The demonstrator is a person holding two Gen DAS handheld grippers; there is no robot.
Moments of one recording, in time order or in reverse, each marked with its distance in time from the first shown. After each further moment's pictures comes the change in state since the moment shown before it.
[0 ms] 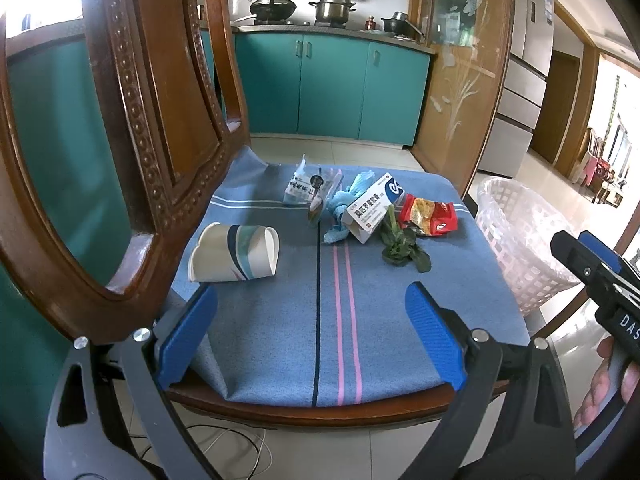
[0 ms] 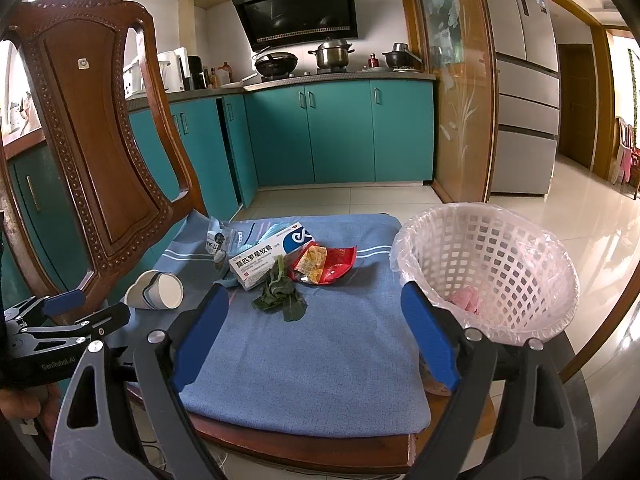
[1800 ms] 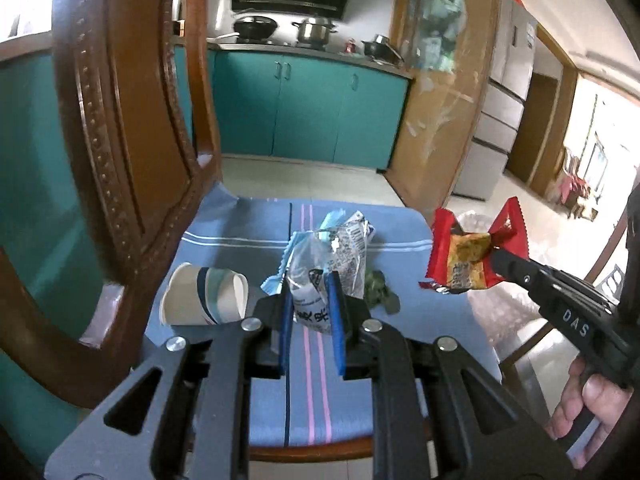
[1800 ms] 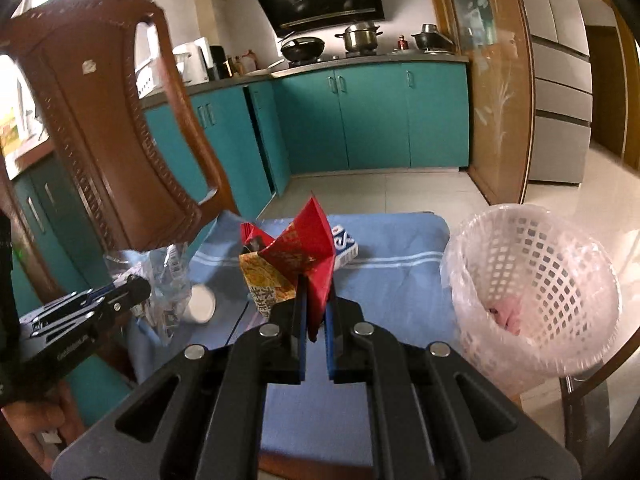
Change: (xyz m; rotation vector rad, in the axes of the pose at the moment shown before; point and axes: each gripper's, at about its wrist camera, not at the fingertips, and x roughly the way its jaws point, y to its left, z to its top) left arm -0.002 -0.009 0.031 0.001 -0.081 -0.110; right arm 0.030 0.015 0.028 -0.003 0.077 0.135
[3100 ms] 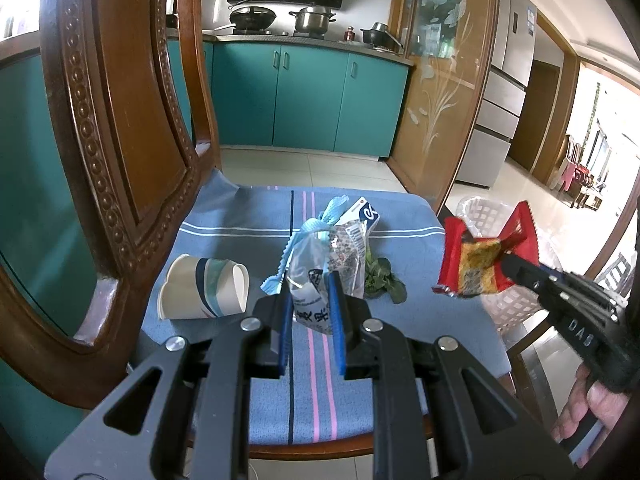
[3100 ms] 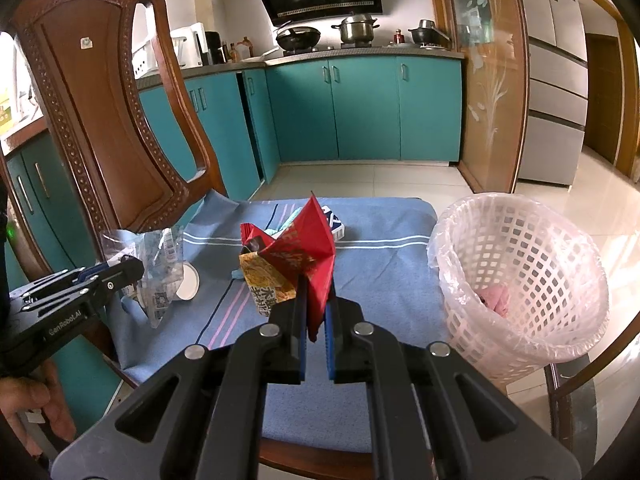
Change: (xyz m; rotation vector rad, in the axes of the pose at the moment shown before) left arm 0.011 -0.001 -0.005 0.008 0.041 0.011; right arm -0.001 -0.004 -0.013 -0.012 0.018 -0.047
